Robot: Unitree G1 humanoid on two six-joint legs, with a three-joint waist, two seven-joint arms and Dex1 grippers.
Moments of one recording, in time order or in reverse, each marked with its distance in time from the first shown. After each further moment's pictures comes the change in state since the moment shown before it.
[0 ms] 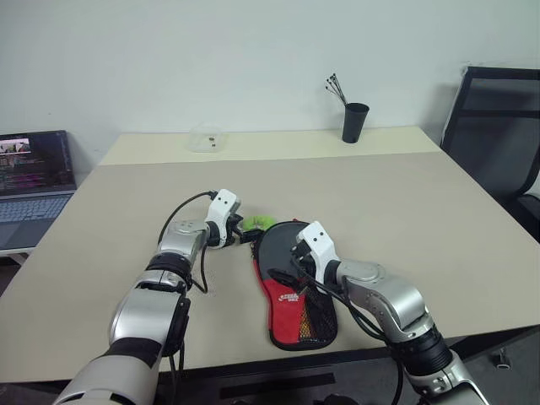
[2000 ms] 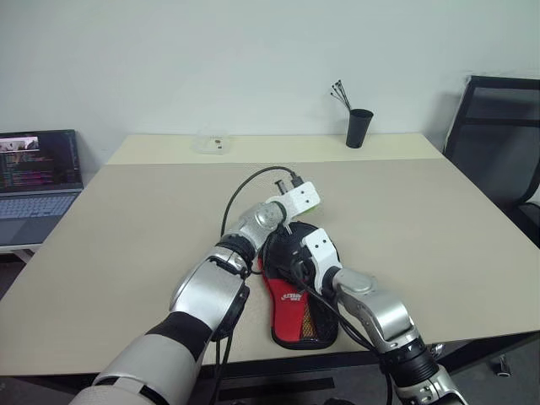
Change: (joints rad) left arm -0.242 -0.307 -0.257 0.171 0.477 -0.336 0.551; right arm 0.092 0.087 -0.008 0.139 -0.175 -0.170 -0.103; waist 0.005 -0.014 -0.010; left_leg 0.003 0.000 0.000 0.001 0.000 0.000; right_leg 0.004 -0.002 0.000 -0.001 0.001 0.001
